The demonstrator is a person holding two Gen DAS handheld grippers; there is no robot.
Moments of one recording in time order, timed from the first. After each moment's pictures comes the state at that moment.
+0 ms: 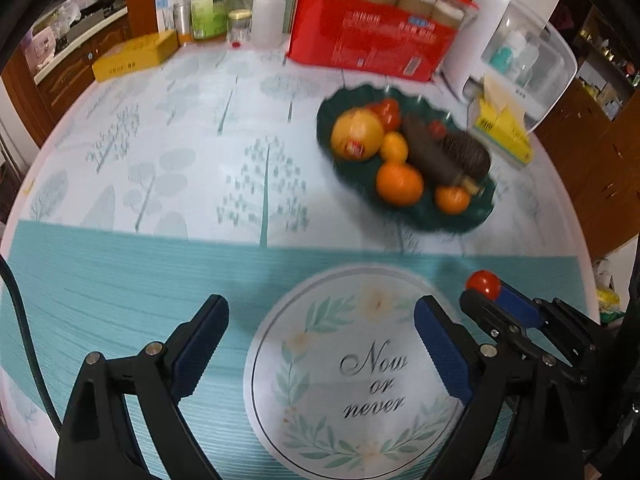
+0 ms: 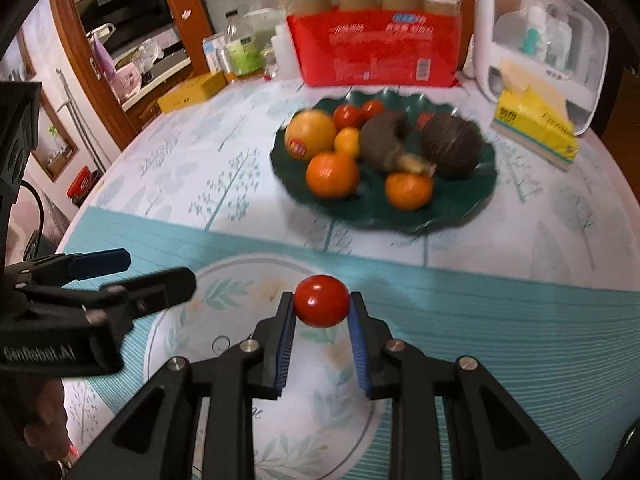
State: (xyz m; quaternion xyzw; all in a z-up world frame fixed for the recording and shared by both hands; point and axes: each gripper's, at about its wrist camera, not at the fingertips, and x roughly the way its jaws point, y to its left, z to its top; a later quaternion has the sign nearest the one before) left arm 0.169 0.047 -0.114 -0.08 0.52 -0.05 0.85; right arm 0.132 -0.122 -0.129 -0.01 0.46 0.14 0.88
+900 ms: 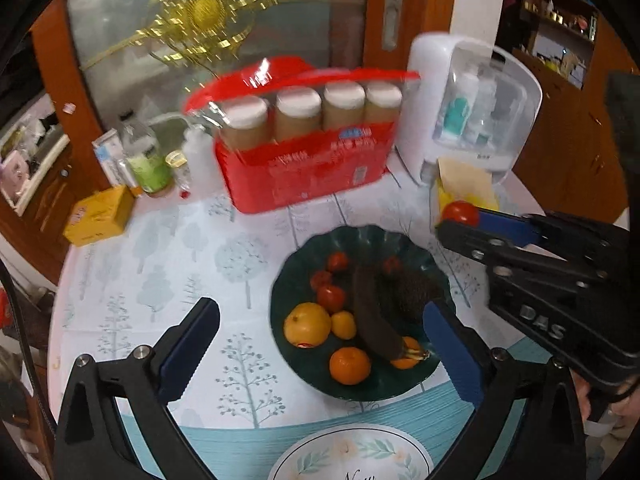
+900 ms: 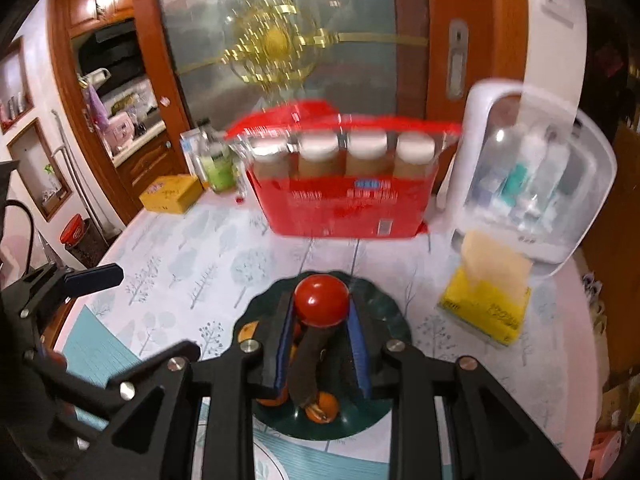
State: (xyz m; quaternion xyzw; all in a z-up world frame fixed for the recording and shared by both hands) left arm 0.298 -0.020 -0.004 0.03 0.45 -0.10 0.89; right arm 0.289 -0.153 0.004 -0.03 0.42 0.13 0.90
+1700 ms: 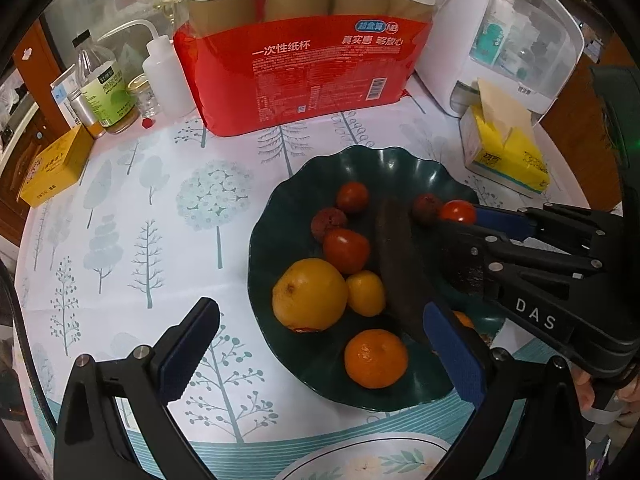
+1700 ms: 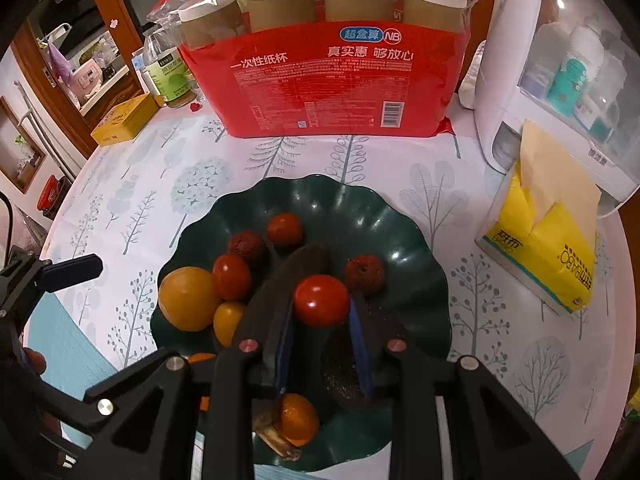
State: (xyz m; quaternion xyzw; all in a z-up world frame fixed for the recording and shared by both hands) left arm 0.341 -0.015 -0.108 0.03 0.54 -0.10 0.84; right arm 0.338 -0.150 -0.110 -0.03 0.52 0.12 0.84
